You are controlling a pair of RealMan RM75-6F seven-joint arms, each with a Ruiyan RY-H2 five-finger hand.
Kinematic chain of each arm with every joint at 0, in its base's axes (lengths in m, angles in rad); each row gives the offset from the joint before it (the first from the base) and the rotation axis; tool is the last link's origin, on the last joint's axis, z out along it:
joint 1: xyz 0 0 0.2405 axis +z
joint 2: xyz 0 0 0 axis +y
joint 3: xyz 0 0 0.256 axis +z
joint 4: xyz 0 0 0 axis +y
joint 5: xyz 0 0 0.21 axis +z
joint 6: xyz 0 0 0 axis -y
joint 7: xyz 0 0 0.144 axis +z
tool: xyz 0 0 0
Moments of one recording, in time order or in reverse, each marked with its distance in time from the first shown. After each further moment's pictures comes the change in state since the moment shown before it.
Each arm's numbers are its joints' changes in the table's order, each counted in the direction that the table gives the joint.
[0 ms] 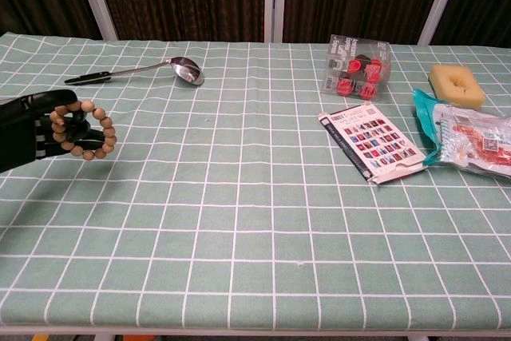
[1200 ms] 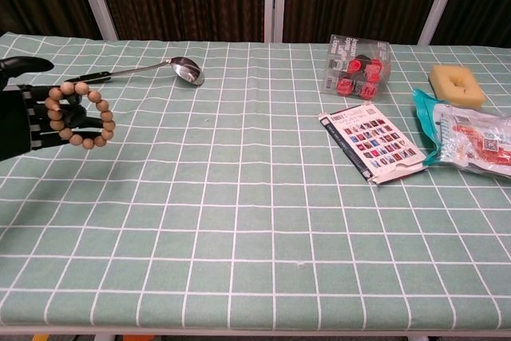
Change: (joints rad) left arm -0.038 0.038 0.054 -0.009 0.029 -0.055 -0.129; right arm -0.015 -0.009 -0.014 -0.008 -0.075 -0.066 -0.053
